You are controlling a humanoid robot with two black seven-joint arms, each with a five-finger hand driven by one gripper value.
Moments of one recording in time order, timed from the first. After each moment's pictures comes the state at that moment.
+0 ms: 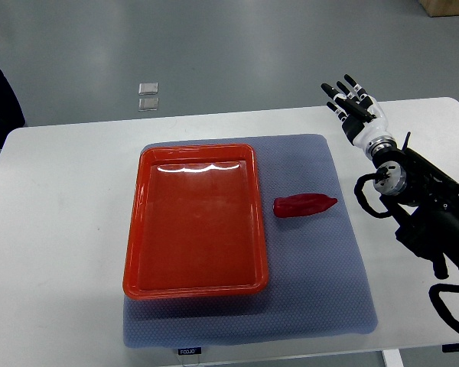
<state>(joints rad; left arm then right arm) -0.02 0.00 -0.05 -0.09 0.12 -0.16 0.03 0.74 -0.08 1.02 0.56 -0.27 0.02 0.26</state>
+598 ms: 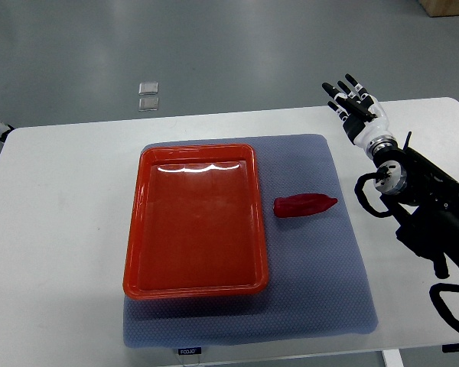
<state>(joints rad) -0.02 0.00 -0.05 -0.09 0.12 -0.15 0.03 0.74 -0.08 1.02 0.56 -0.27 0.01 0.26</state>
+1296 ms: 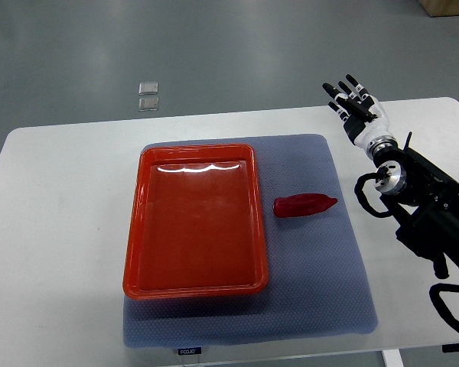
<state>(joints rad) -0.02 0.00 -0.05 -0.09 0.12 -0.15 0.03 0.74 -0.08 1.02 0.56 -0.27 0.00 0.26</state>
